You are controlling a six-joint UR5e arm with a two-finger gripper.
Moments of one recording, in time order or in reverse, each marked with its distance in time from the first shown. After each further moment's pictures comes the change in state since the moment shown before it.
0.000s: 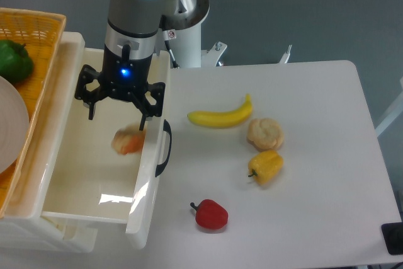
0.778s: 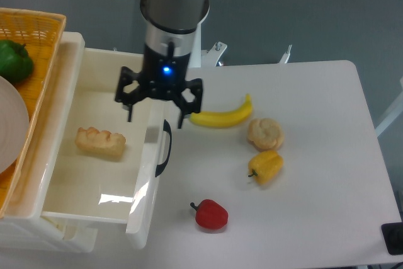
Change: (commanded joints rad) arm 0.186 0.000 0.002 -0.009 0.078 0.136
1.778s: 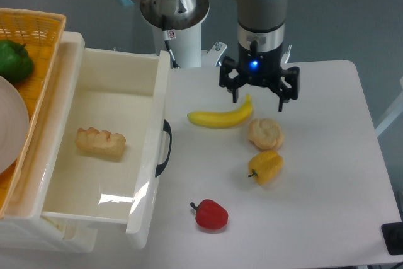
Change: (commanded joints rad) arm 0.178 -0.051 -0.015 -0.014 0.264 0.520
